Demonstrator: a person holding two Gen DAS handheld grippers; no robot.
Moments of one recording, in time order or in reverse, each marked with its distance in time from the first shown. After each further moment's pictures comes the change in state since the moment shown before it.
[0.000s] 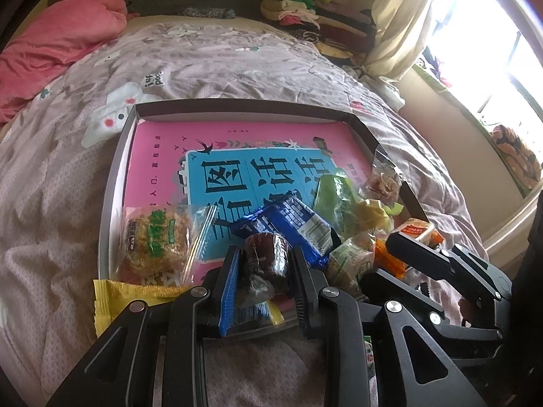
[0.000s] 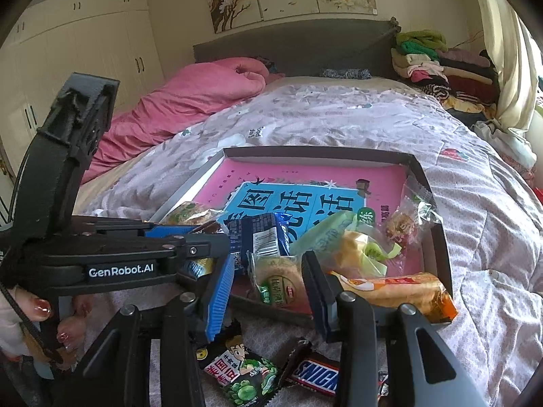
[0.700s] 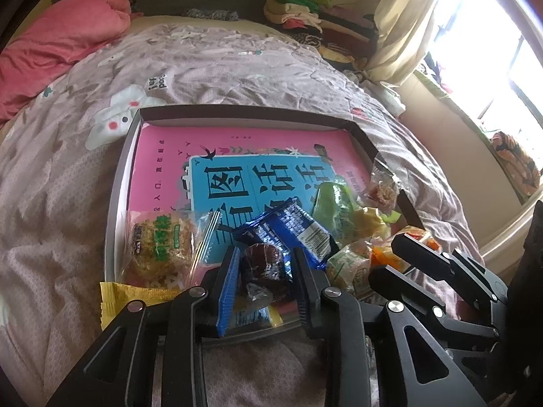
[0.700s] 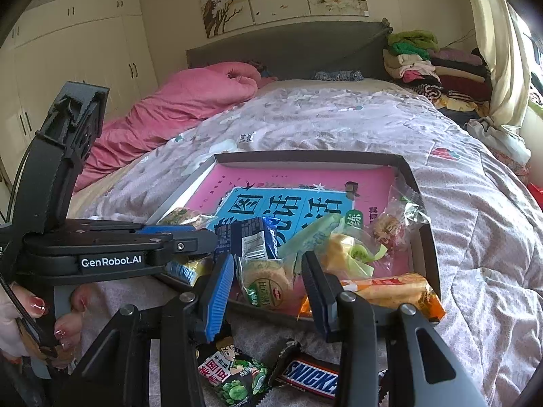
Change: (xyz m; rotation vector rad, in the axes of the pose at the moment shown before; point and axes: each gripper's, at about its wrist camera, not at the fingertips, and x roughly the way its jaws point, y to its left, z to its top) left arm -0.005 0.002 0.003 -0.014 -0.013 -0.007; right arm -0.006 -0.009 0.001 0.023 -0.019 -0.018
